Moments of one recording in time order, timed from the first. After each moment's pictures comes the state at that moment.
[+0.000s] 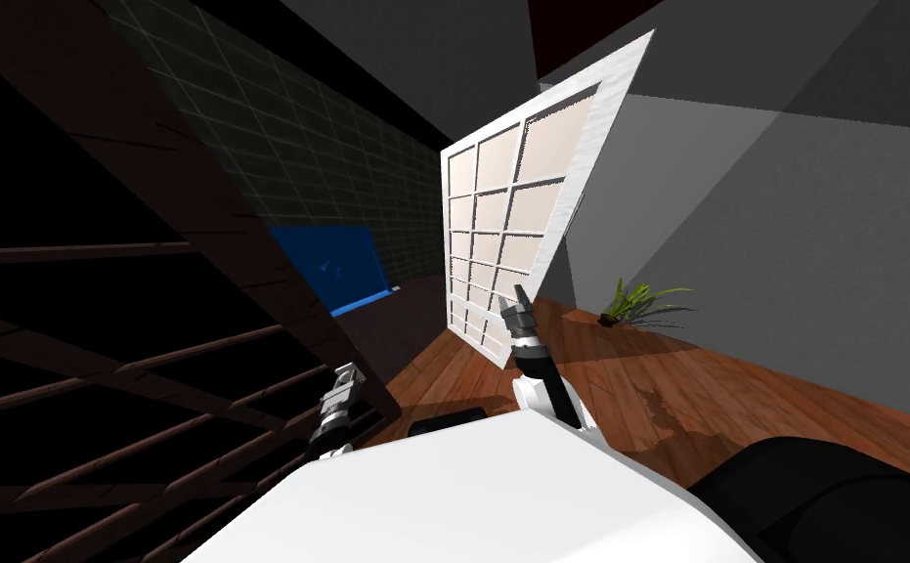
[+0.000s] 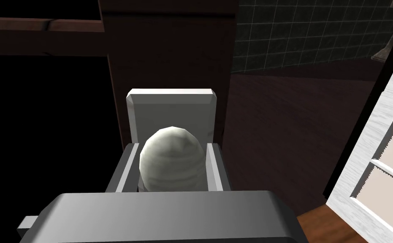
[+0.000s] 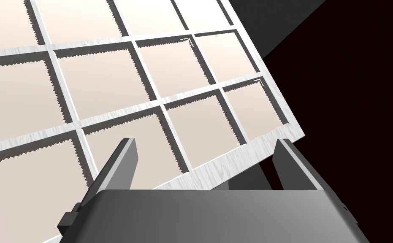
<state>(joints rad) 0.08 0.30 -0.08 -0.75 0.56 -0.86 1.51</state>
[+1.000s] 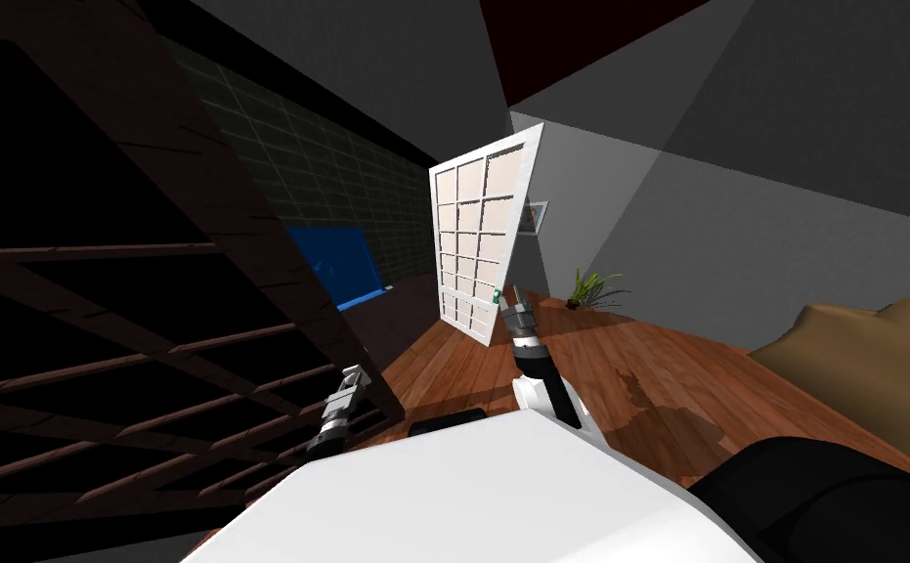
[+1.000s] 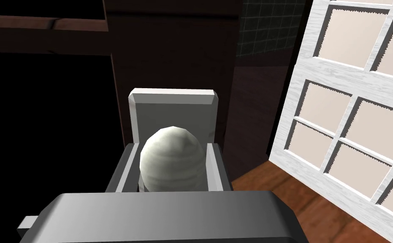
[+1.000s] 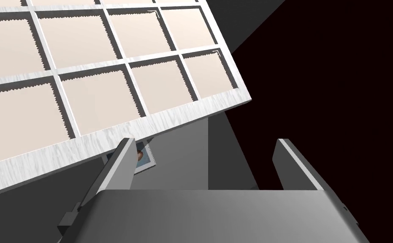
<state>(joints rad) 0.13 0.36 -0.19 -0.78 0.50 -0.90 1.60</state>
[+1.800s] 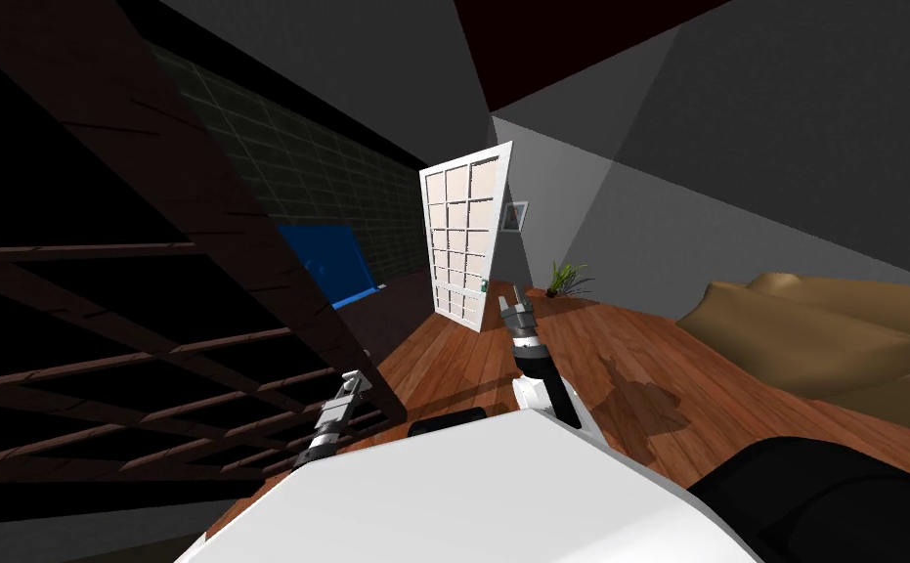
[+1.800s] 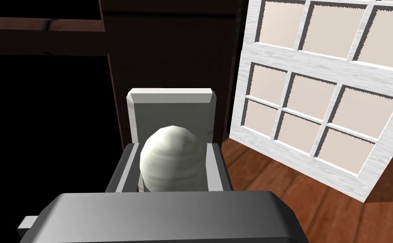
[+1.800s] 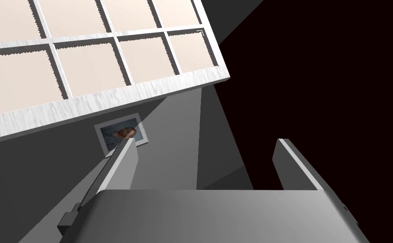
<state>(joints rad) 0.18 0.44 -0.28 -0.79 0.45 -0.98 1.70</state>
